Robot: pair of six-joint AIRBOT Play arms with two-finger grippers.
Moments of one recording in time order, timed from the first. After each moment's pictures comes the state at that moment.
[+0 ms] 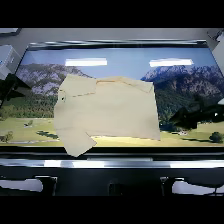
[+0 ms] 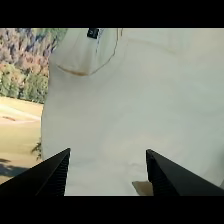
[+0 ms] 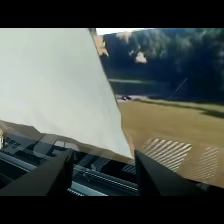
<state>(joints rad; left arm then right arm) 0.46 -1.58 1.74 0.98 -1.62 -1.58 -0.51 -1.48 1.05 -0.95 1.48 1.24</state>
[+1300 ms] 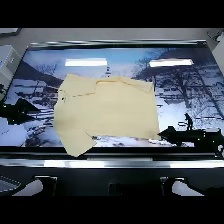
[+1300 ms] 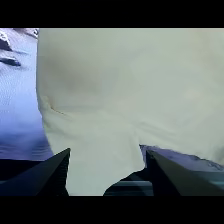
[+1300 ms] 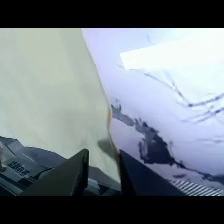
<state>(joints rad) 0.47 -1.22 1.16 0.97 -1.48 -1.53 -0.54 -1.34 0.58 -0.73 1.15 0.96</state>
